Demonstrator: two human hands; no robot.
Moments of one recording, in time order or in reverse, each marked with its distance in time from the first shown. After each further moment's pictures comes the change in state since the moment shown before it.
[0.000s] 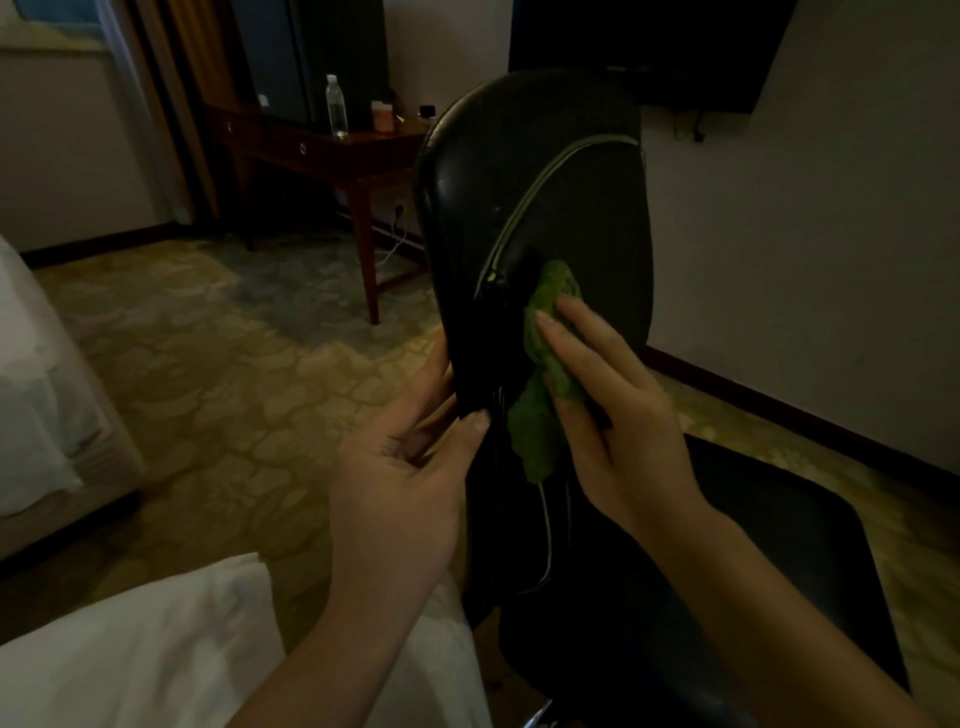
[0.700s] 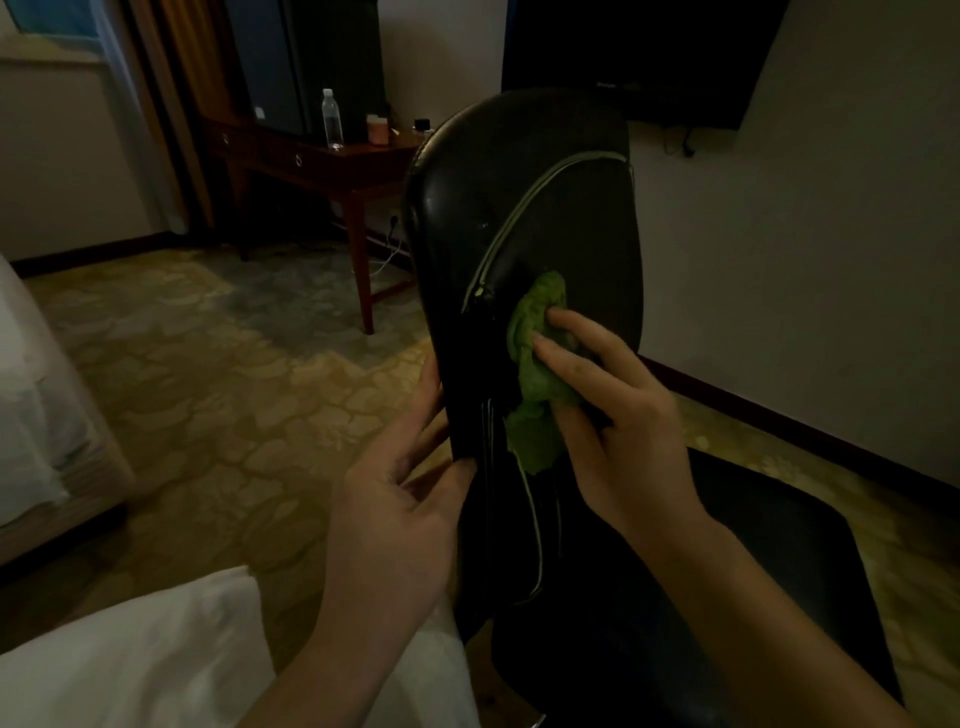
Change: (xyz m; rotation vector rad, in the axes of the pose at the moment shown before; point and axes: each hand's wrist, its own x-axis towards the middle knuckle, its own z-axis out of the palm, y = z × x) left_hand -0.005 -0.010 -0.008 0.105 -0.086 -0.037; right_hand 0.003 -0.001 -0.005 0.031 0.054 0.044
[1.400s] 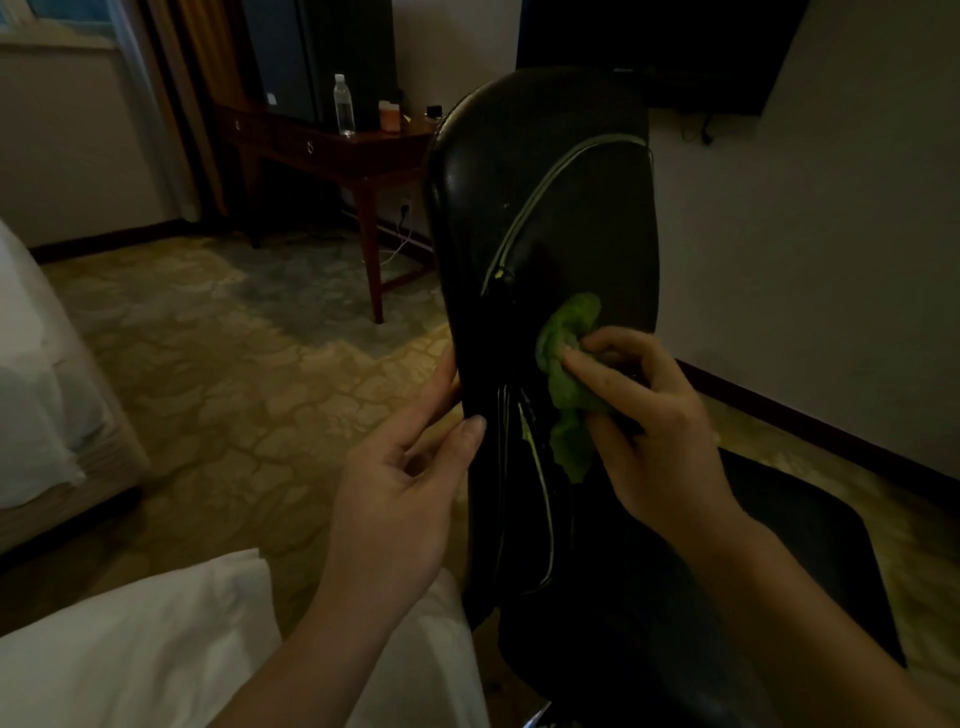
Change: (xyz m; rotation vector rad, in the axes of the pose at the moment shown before) left_hand 0.002 -0.001 -0.004 -0.140 -0.032 -0.055; right_hand -0.012 0.018 -0.012 -0.114 -0.077 -0.058
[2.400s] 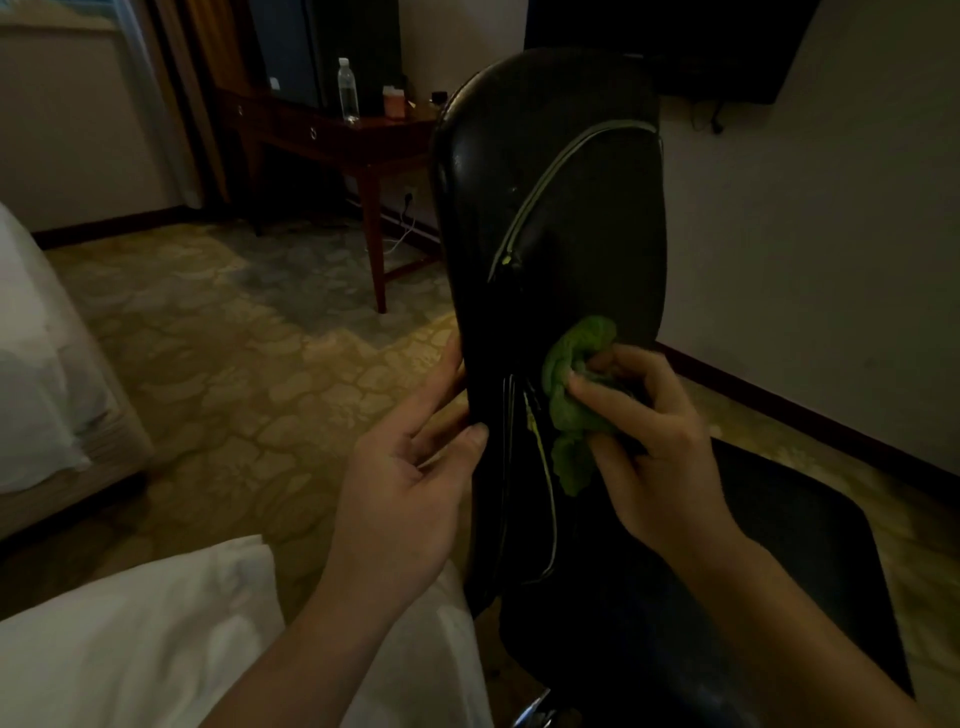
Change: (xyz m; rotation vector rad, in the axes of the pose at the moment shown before) left_hand -0.001 -0.004 -0.004 0.075 -0.040 0.047; right_hand -0.020 0.006 0.012 0.062 0.019 -0.009
